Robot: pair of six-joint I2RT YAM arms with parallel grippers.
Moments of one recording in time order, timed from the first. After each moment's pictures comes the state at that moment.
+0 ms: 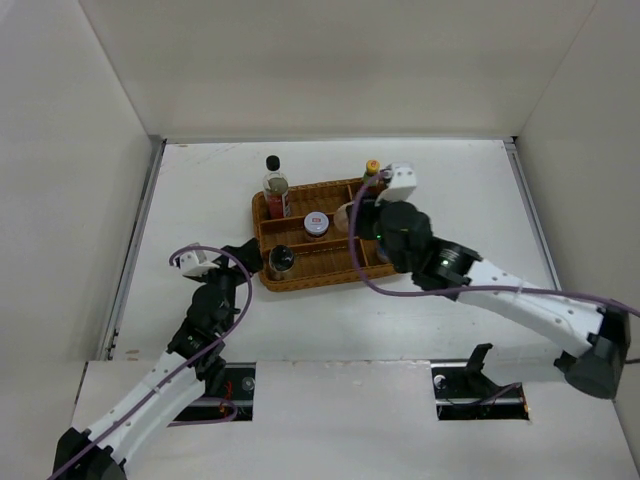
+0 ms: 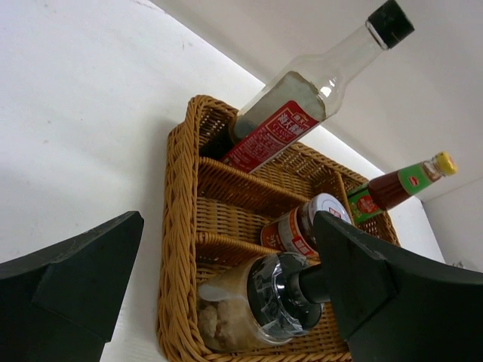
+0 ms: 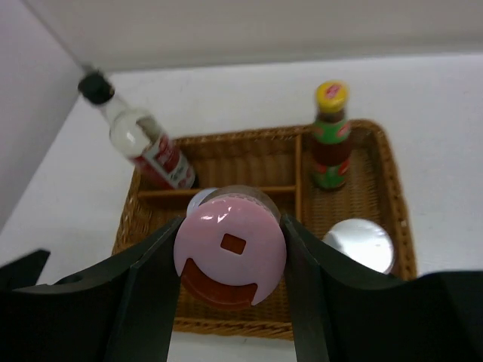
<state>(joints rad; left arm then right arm) -0.54 0.45 0.11 0.33 -0.60 -0.67 0.94 1.17 1.10 -0.13 0.67 0.38</state>
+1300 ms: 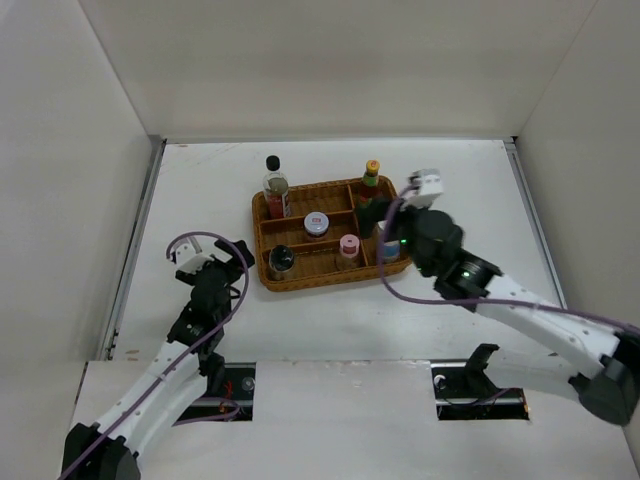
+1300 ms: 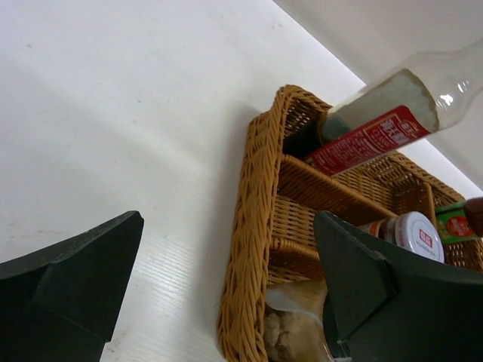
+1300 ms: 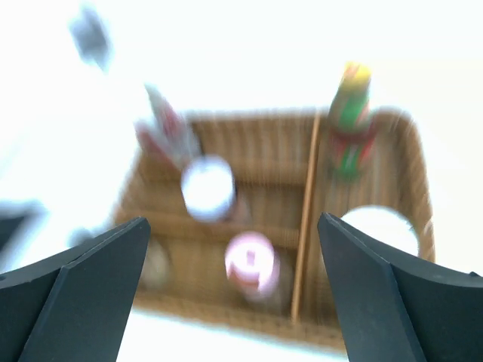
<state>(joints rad) -0.42 0.57 0.18 0.16 -0.61 -0.72 0.86 1.16 0.90 0.03 0.46 0.35</state>
